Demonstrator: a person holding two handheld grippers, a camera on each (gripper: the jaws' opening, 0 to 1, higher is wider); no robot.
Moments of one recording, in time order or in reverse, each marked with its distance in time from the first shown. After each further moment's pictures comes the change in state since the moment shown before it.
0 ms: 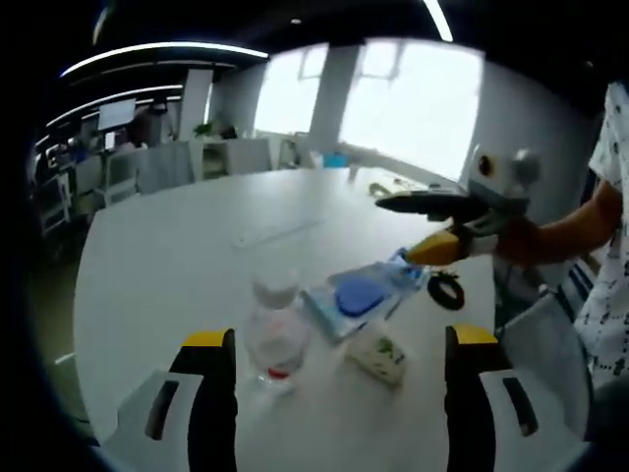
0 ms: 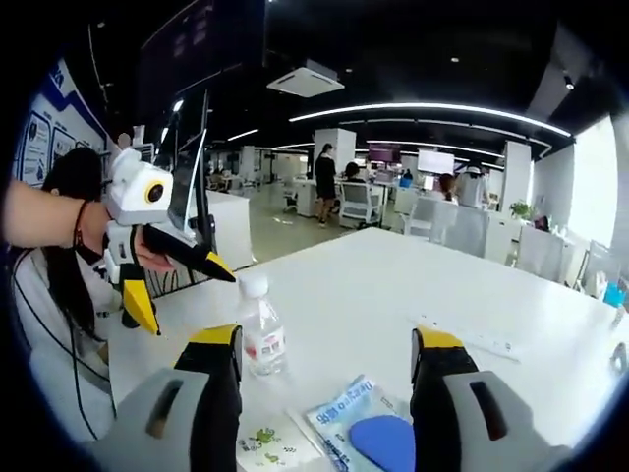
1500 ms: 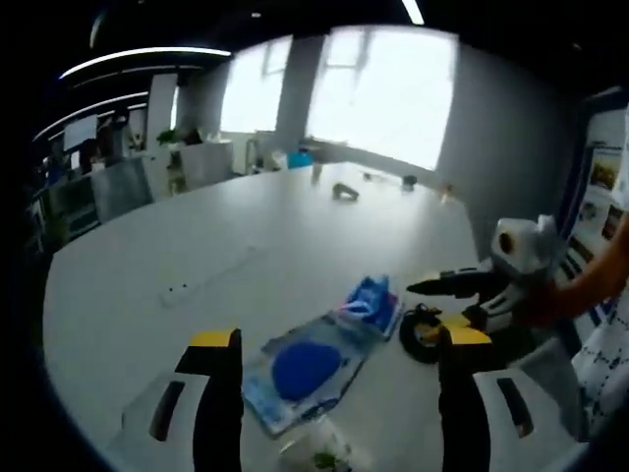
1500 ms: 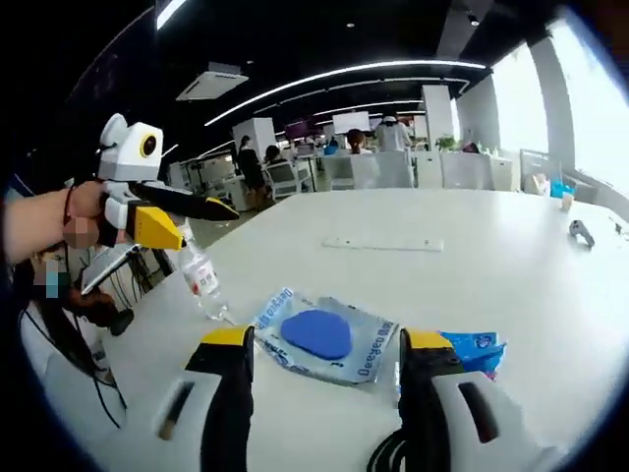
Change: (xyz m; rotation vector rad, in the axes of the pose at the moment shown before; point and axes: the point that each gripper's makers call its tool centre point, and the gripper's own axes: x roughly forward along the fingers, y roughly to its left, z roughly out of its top) left arm 0.136 -0.085 0.067 0.050 0.051 -0.080; right arm -0.121 -0.077 -0.112 0.399 0.076 -0.241
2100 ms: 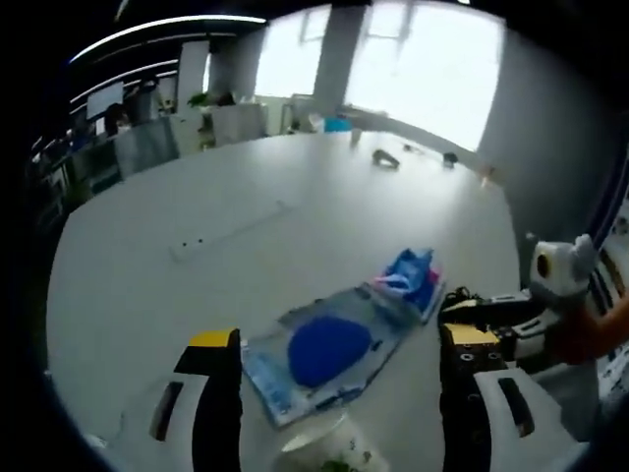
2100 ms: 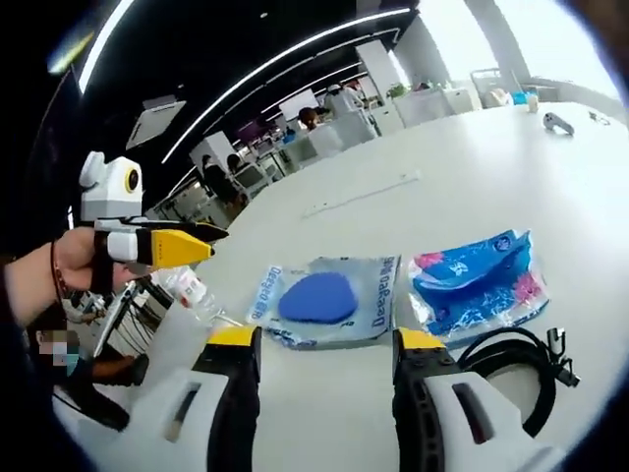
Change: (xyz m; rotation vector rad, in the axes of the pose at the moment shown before) left arm 0.042 0.034 -0.041 -0.093 0.150 0.153; right arm 0.025 -0.009 -0.050 0.293 0.063 -0.039
